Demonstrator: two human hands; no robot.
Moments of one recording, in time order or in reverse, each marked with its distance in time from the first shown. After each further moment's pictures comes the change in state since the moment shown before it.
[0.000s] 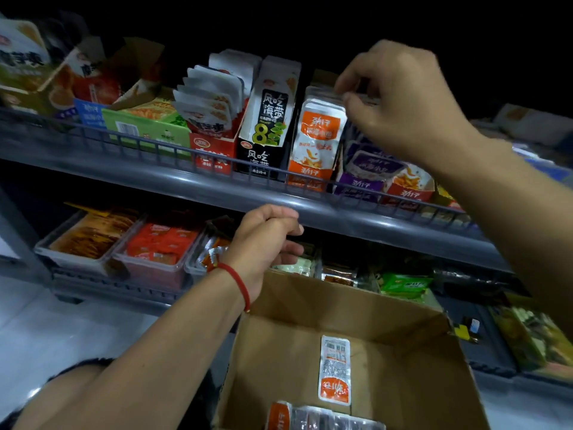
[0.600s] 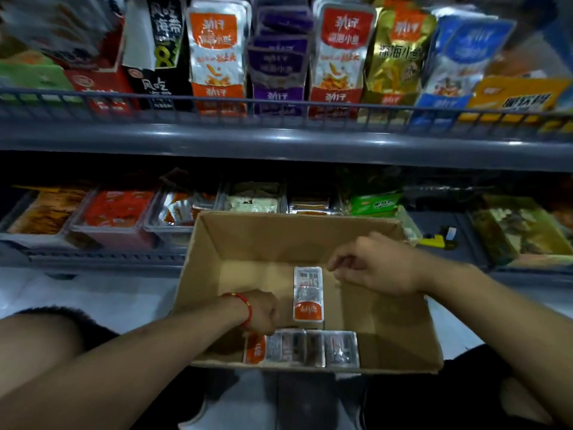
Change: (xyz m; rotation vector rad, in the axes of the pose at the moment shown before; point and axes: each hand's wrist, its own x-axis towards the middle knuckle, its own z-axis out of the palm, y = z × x) left_hand -0.005 -0.187 0.050 1.568 -0.873 -0.391; right_hand -0.288 0.027 0.043 0.501 -1.069 0.255
